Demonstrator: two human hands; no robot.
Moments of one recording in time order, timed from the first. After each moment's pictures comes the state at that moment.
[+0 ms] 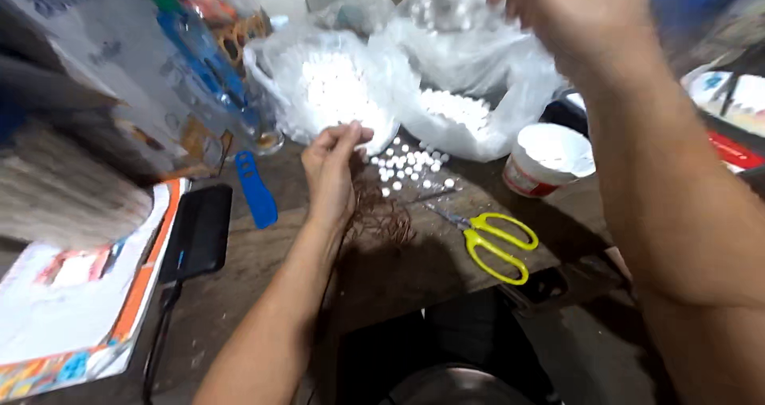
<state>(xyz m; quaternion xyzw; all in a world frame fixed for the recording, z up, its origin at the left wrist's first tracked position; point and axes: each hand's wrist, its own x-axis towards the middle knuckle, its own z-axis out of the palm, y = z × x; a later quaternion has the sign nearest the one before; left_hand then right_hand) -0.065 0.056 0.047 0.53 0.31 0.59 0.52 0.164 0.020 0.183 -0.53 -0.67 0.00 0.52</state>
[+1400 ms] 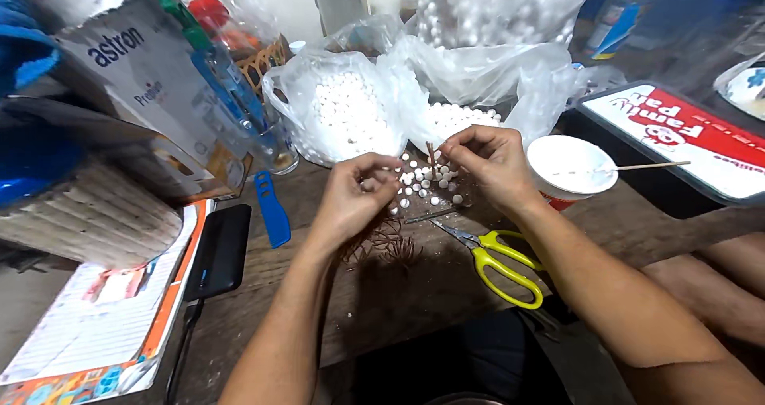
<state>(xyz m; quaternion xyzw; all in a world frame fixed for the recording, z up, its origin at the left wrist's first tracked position) -0.085 0.046 0.066 0.78 0.28 0.37 0.41 0.140 0.004 0.047 -0.43 -0.62 0.21 0.62</state>
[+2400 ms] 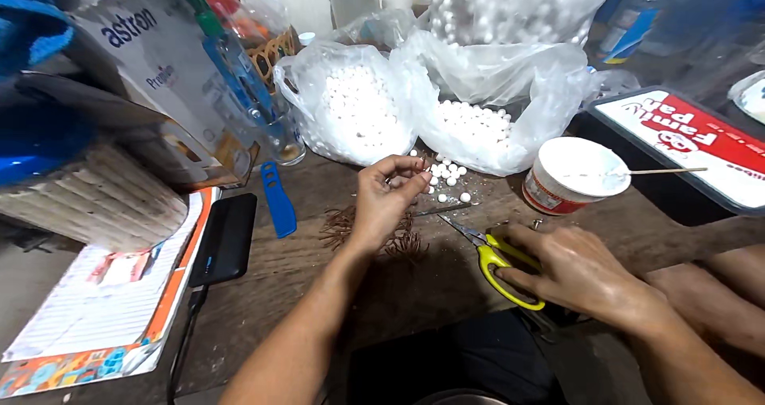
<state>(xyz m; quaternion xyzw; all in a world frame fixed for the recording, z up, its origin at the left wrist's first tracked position) -0.056 0.030 0.044 0.66 0.26 0.49 0.51 0.160 -0.114 0.033 -0.65 -0.75 0.05 0.16</state>
